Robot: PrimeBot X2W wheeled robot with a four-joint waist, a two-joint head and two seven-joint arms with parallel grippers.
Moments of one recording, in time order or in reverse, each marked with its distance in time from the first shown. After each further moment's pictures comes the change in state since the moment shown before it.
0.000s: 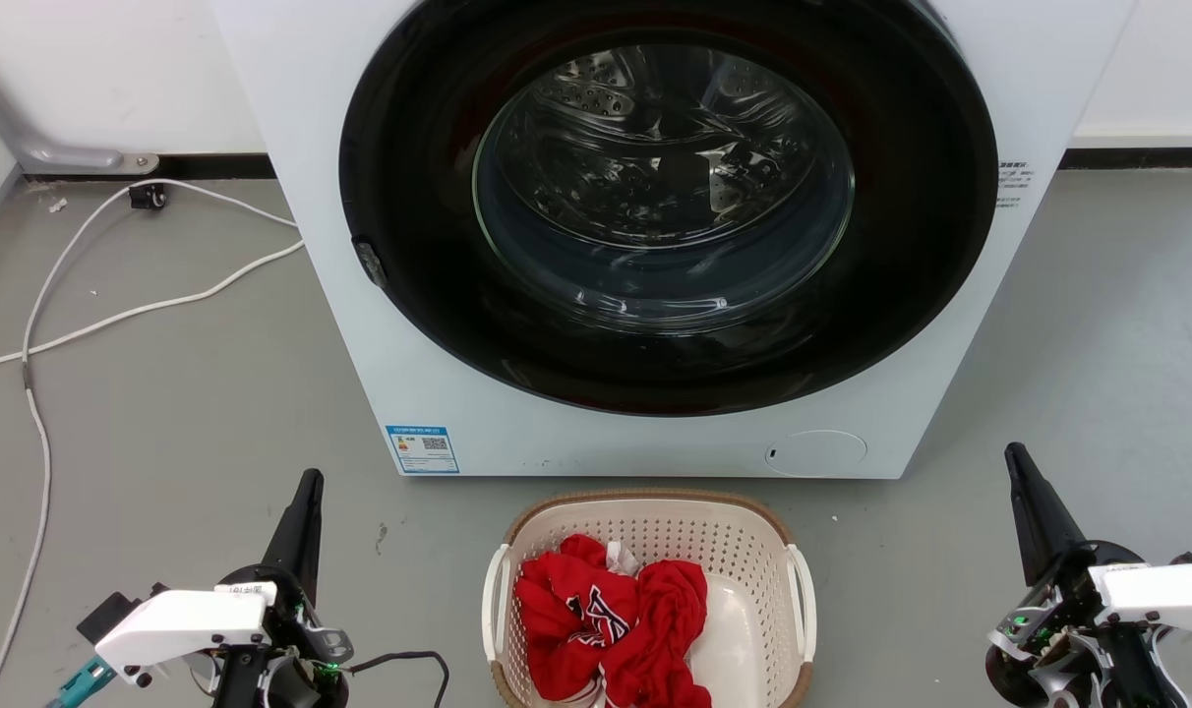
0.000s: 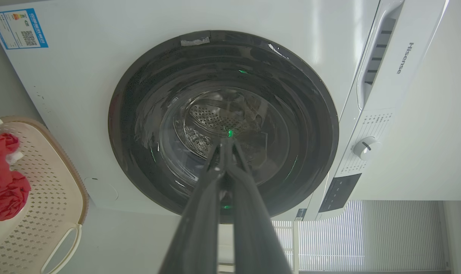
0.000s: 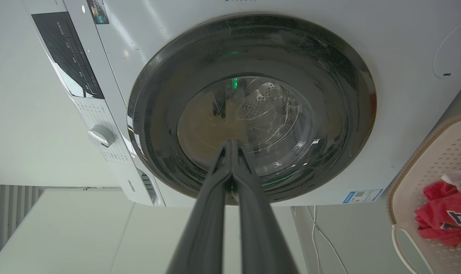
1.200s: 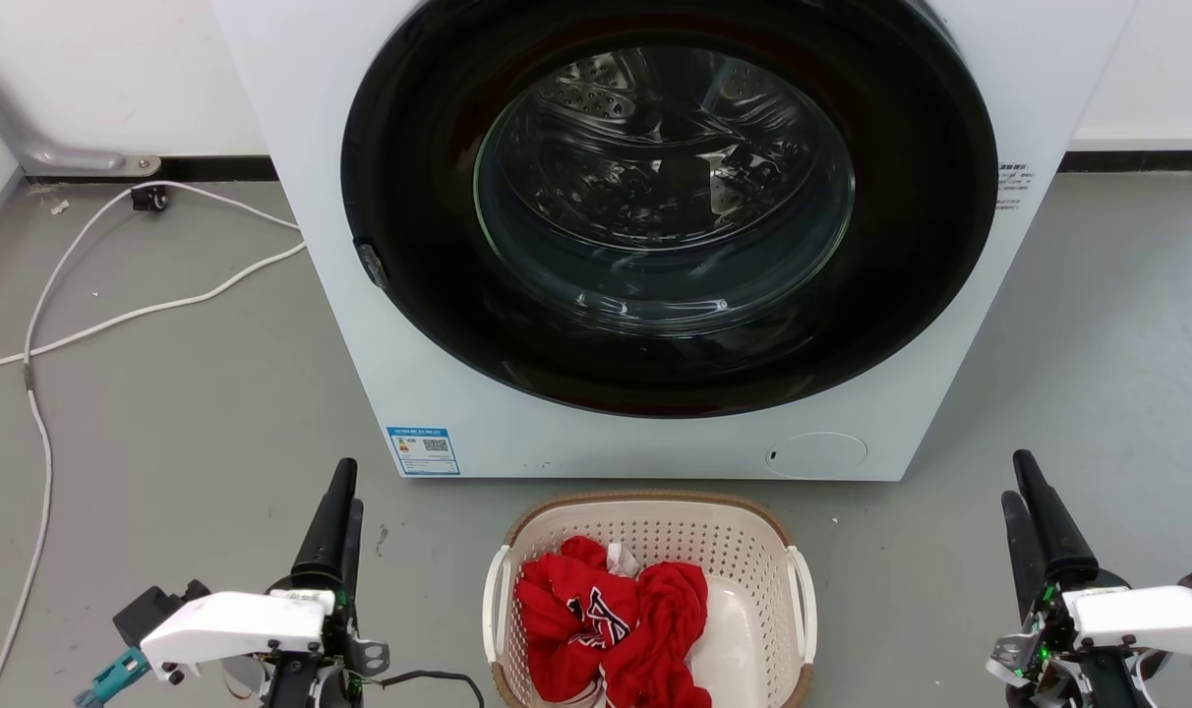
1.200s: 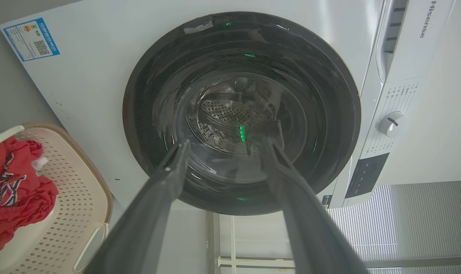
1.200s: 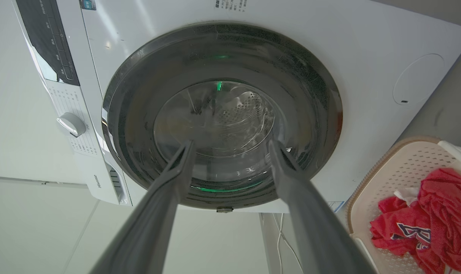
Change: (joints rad) left arm 0.016 -0.009 -0.077 -0.004 0.114 0.000 -0.070; right arm 0.043 0.004 0.020 -0.011 -0.146 0.000 -0.071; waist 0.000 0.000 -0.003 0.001
